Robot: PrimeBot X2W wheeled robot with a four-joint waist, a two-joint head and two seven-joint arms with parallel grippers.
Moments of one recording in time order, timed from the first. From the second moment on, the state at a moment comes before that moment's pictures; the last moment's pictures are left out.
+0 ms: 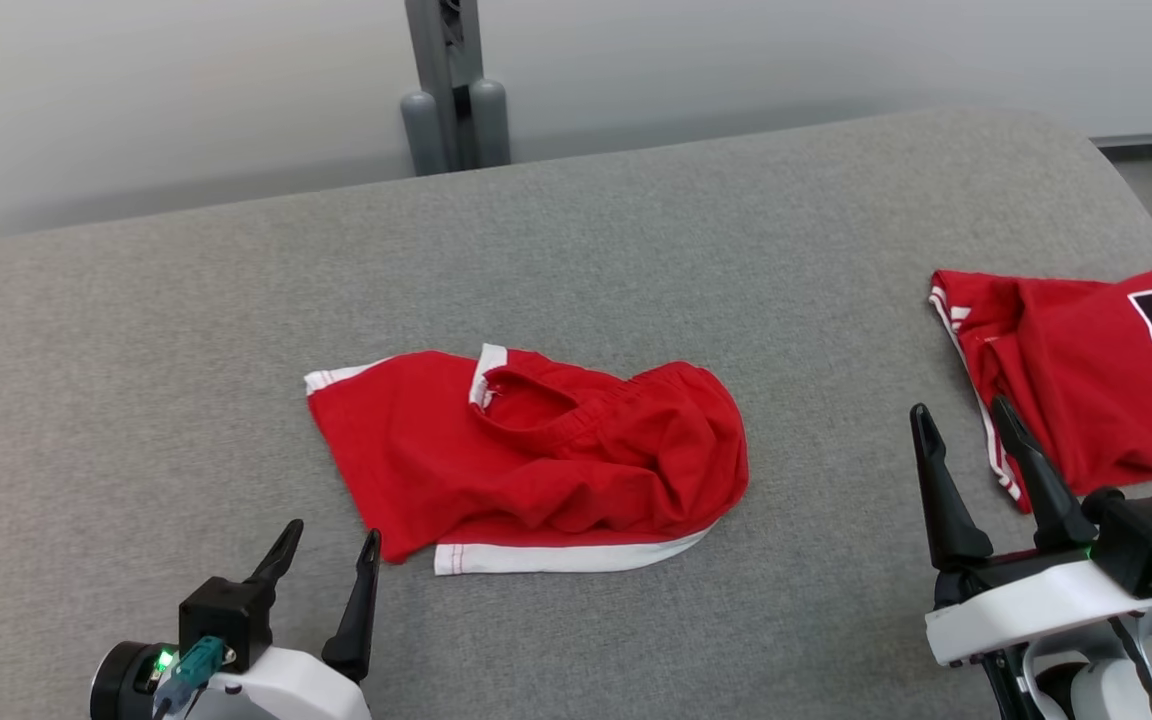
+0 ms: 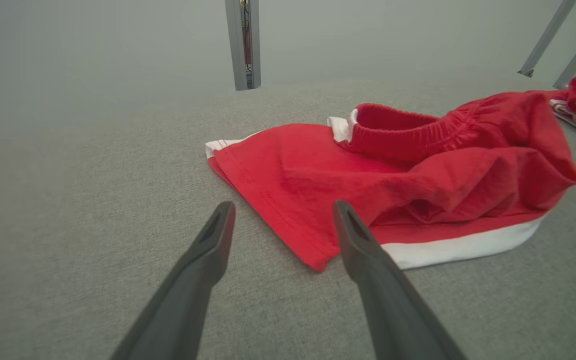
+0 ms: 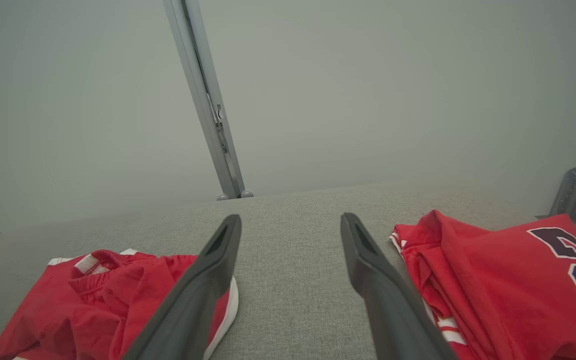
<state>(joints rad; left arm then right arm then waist) 0.00 0.27 -0.33 0.10 -0.35 0.12 -0.08 -0.08 -0.05 0.05 0.06 0.24 0.13 -0.13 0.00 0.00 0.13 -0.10</state>
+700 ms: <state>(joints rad) -0.13 0.28 -0.32 0.22 -0.42 0.04 -0.08 -0.12 -0.05 0.04 0.09 0.26 0.13 -0.17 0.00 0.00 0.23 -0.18</state>
